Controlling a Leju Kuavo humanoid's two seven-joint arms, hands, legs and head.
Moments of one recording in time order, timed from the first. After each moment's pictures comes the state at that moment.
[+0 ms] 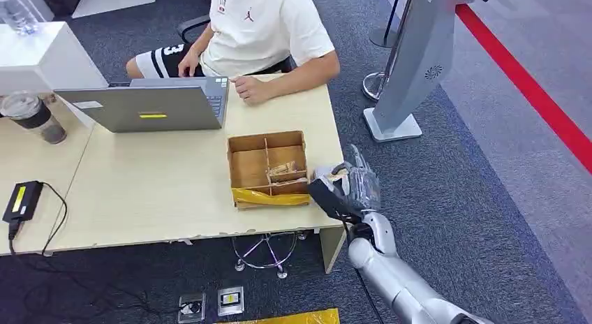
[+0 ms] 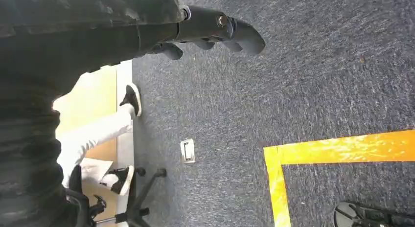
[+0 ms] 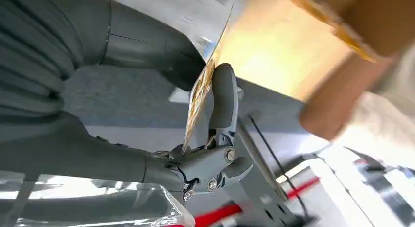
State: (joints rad) left arm -0.13 0.16 -0.91 -0.25 0.69 0.29 0.40; right arm -0.54 0.00 0.65 -0.67 0.59 -0.70 -0.10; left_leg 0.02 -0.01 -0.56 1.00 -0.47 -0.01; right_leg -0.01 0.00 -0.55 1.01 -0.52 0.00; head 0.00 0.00
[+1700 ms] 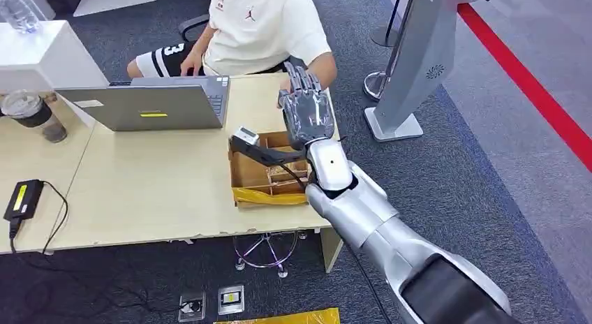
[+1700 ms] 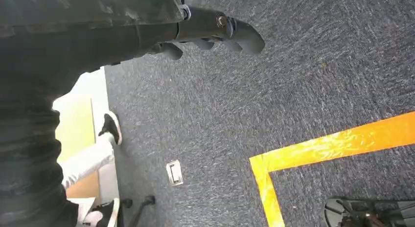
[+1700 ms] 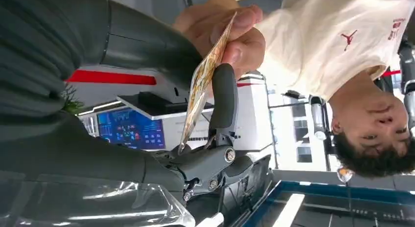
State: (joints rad) left arm -0.13 0.20 -0.94 -0.25 0.61 0.20 0.28; right arm -0.89 0.15 0.78 -0.67 1.21 -0.41 0.26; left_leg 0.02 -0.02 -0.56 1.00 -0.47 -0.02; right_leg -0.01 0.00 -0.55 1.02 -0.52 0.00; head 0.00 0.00
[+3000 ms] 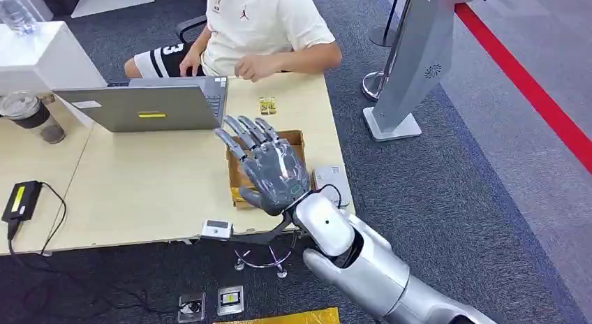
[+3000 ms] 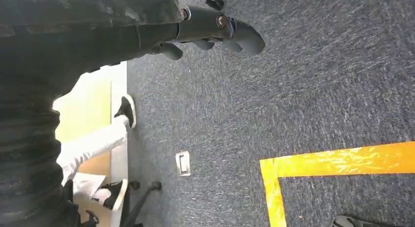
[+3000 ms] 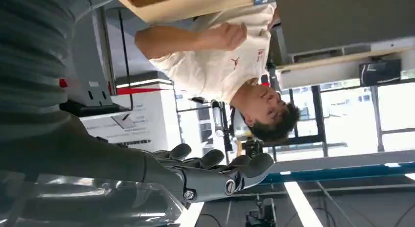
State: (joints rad) left arm -0.12 0.19 -0.94 -0.25 0.68 0.30 0.36; right arm -0.61 0.01 0.95 -1.32 1.21 -0.18 0.13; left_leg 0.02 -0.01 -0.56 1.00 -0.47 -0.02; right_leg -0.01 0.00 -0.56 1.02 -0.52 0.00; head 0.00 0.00
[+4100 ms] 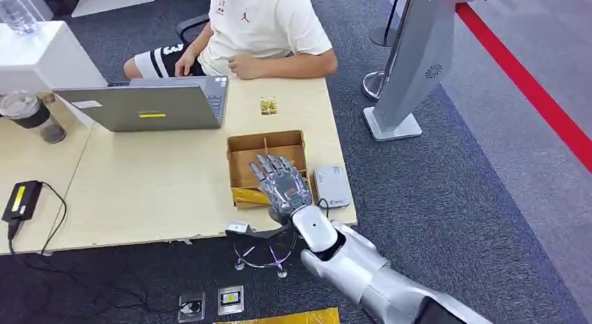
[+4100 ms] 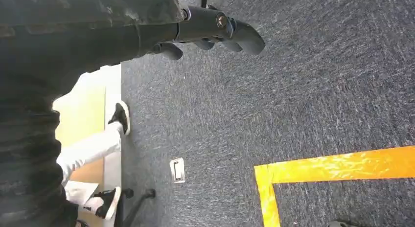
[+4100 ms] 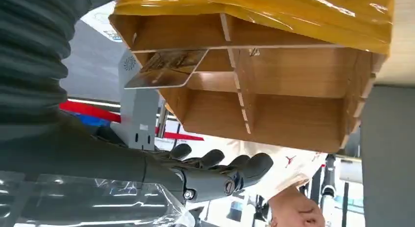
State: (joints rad) left arm -0.13 0.19 -0.94 -0.25 0.66 0.31 0.33; right arm -0.68 0.11 1.03 -0.69 1.17 -0.29 0.19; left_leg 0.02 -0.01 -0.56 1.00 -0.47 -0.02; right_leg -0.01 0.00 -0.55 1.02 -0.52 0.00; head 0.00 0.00
